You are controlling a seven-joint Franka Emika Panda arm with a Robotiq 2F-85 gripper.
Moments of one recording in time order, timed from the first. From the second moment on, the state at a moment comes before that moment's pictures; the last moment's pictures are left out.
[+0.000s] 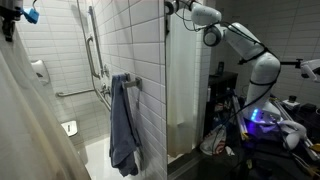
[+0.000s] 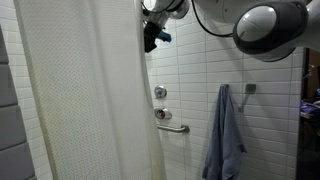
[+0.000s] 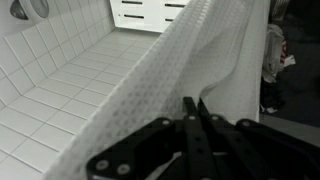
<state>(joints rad) 0.14 0.79 0.18 -0.41 0.33 1.50 -1.82</state>
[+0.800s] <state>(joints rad) 0.20 0.80 0.24 -0.42 0.34 1.50 -1.81</state>
